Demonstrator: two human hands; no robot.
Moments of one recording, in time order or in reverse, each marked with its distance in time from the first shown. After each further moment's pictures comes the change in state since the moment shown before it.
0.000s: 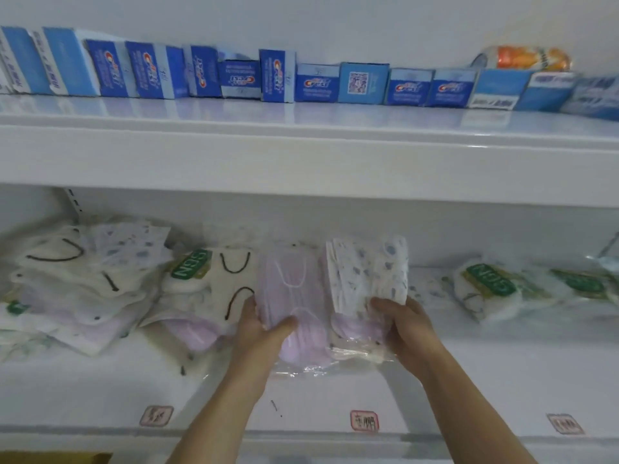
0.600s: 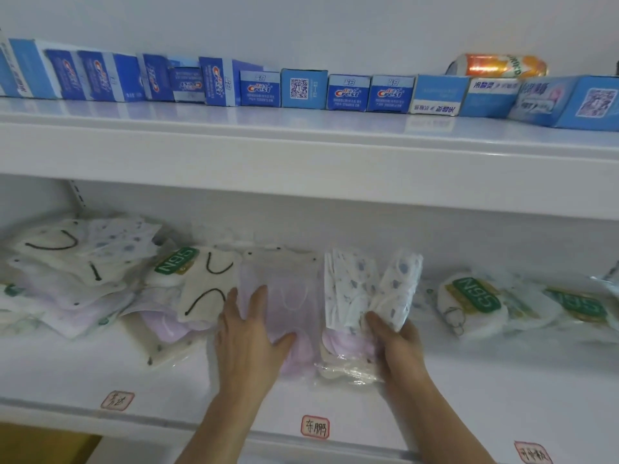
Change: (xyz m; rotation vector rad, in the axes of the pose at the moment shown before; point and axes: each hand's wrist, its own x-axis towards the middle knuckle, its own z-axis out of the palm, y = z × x) left_hand -0.024 -0.009 0.052 1.098 0.307 0.330; right_hand -0.009 0.006 -0.037 0.172 0.054 -0.096
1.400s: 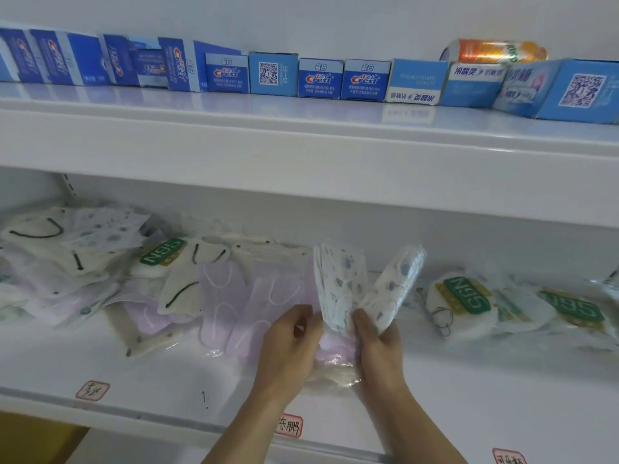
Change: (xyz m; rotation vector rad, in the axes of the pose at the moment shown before) left_hand -0.026 0.078 0.009 -0.831 -0.273 -0.130; right_hand 0.002 0.004 -0.004 -0.052 -0.023 -0.054
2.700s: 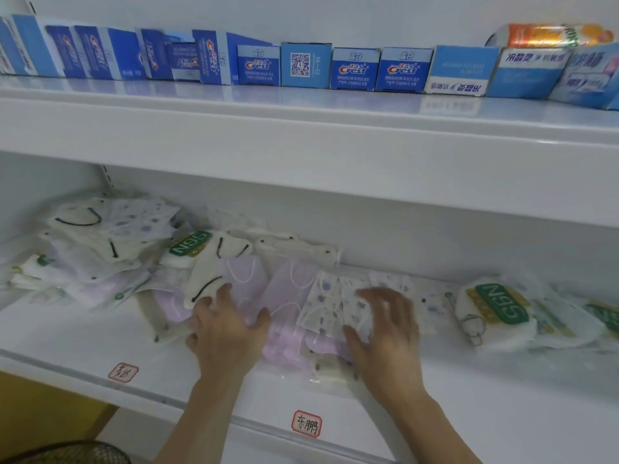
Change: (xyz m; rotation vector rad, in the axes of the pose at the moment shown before) left_hand 0.030 -0.049 -0.078 0.714 0.453 -0.258; right_hand 0.012 0.012 -0.007 -1.338 -0.054 -0.793
